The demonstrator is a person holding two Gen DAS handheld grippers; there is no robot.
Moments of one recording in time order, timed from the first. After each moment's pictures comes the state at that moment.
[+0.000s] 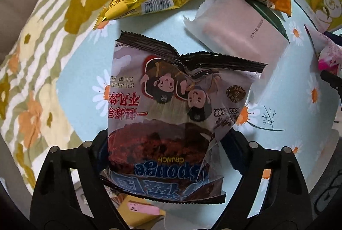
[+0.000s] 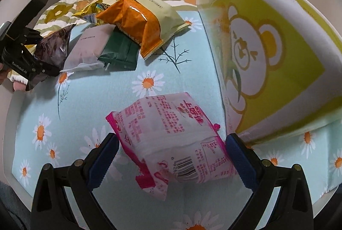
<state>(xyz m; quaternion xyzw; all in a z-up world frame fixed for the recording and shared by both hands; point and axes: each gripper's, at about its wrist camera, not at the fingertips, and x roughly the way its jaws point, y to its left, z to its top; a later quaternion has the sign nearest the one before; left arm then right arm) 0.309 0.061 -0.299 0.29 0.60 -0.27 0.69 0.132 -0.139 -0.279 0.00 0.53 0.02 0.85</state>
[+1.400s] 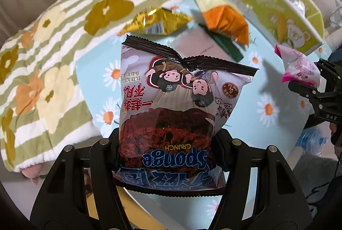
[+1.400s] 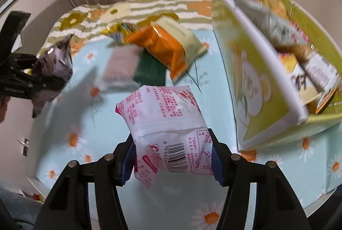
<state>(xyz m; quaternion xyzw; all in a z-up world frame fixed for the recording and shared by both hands) 0.244 0.087 -0.216 0.17 0.56 -0.24 0.77 0.127 -0.121 -0.221 0.02 0.50 0.06 0.86</state>
